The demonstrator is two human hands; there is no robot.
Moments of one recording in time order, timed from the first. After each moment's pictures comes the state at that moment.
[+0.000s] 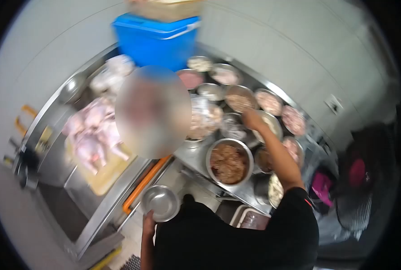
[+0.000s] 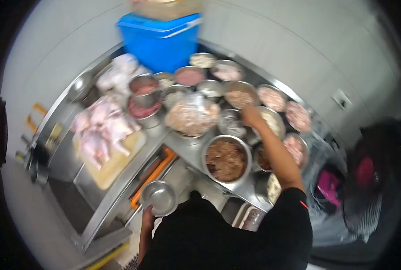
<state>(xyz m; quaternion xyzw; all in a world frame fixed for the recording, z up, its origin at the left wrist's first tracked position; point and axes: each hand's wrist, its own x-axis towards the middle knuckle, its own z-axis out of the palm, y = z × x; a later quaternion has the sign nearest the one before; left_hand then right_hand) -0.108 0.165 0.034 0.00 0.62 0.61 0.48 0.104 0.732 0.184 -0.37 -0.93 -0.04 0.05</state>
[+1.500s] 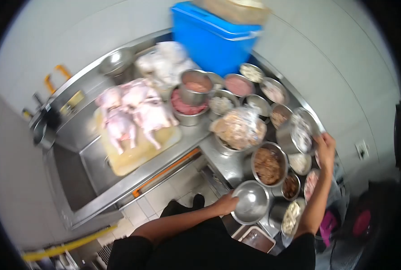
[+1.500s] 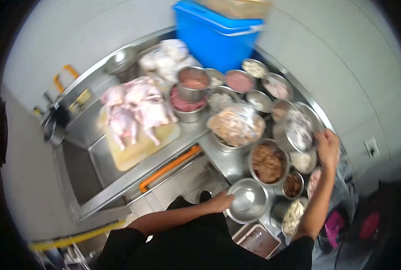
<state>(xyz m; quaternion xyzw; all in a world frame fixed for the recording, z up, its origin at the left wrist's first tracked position) -0.011 0.364 0.094 0.48 0.62 0.34 0.52 0.144 0.654 0.349 -0.46 -0.78 0.23 0.35</state>
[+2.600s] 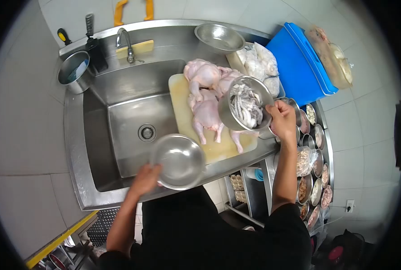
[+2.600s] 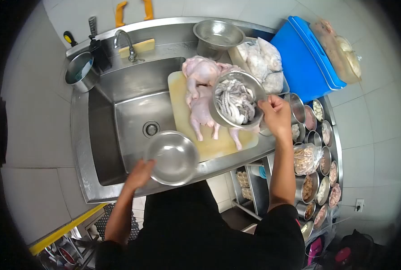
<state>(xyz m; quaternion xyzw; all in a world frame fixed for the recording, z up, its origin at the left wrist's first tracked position) -0.390 -0.013 0.190 0.12 0.80 0.42 0.42 -0.350 0.378 0.316 -0.20 -0.83 0.47 0.20</state>
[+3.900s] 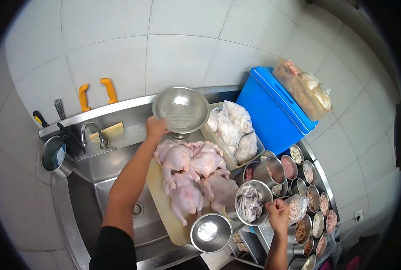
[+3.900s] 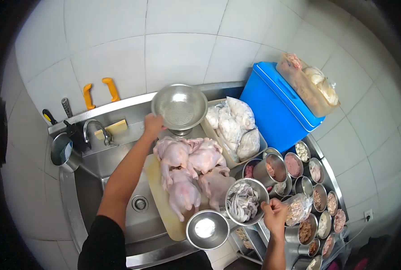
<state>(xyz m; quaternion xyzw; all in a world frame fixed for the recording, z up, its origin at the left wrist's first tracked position) -0.740 0.302 0.198 0.05 0.64 0.75 0.14 -0.248 0.425 0.285 -0.37 -0.77 0.43 0.29</state>
